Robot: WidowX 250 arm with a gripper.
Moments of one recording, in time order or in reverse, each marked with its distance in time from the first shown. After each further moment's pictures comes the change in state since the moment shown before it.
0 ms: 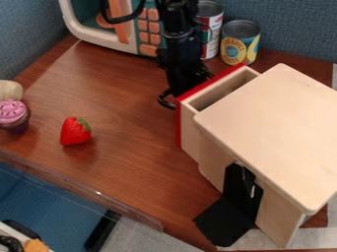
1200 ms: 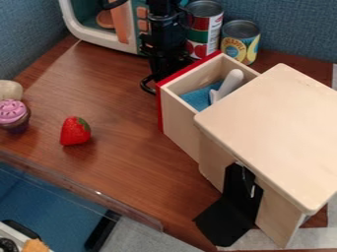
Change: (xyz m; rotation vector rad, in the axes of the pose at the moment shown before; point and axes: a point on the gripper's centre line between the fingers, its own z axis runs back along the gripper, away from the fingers) arm 0.002 0.036 0.004 0.031 0.093 0.045
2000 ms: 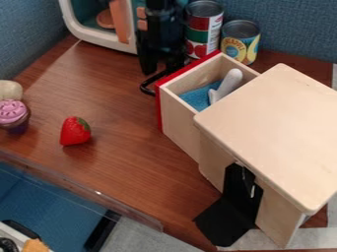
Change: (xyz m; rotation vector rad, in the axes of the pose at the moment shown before) arm -0.006 -0.004 0.022 -0.005 -0.028 0.010
